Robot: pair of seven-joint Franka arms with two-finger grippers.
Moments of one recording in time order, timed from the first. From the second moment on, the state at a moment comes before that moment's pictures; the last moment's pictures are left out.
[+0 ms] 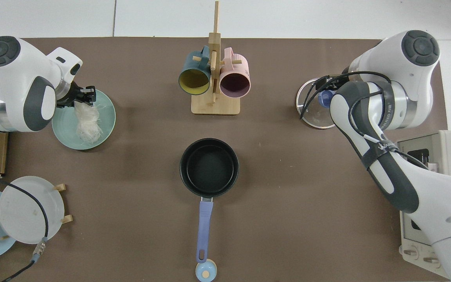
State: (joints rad) left arm 0.11 0.48 -0.20 -1.46 0.13 1.96 -0.28; right arm 0.11 0.59 -0.05 -1.47 0.04 2.20 0.08
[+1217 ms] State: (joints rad) left arm 0.08 0.33 -0.76 -1.73 0.12 1.93 -0.78; right arm 0.13 0.62 -0.05 -1.51 0.02 2.20 0.07
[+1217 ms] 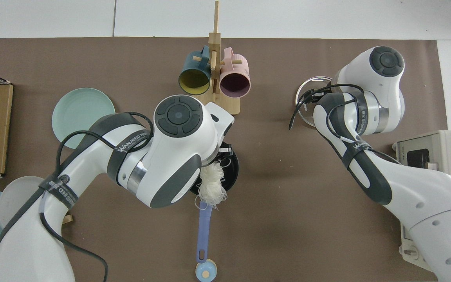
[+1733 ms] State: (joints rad) left arm 0.09 0.33 -0.75 -1.85 0.14 2.11 -0.78; right arm 0.14 0.61 -0.05 -1.48 0.02 2.20 0.07
